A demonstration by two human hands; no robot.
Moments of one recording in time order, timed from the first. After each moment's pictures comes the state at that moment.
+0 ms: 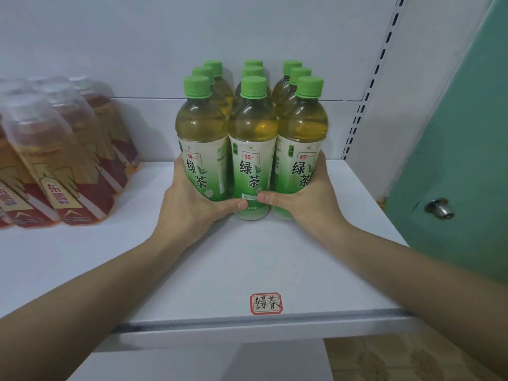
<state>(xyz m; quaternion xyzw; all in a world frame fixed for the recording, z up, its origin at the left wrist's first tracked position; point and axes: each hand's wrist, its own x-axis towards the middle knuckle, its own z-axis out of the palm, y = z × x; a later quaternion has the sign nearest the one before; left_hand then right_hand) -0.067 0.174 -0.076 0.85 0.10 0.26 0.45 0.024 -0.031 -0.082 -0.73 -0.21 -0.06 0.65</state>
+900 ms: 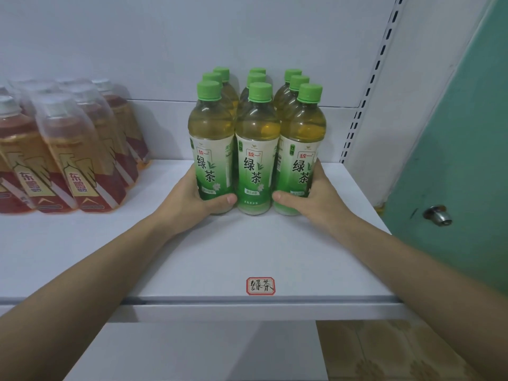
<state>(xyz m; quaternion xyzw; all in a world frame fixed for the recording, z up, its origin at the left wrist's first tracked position) -0.080 0.184 -0.067 0.84 -0.01 0.15 0.52 0.018 -0.060 -0.071 -0.75 -0.27 0.05 0.60</state>
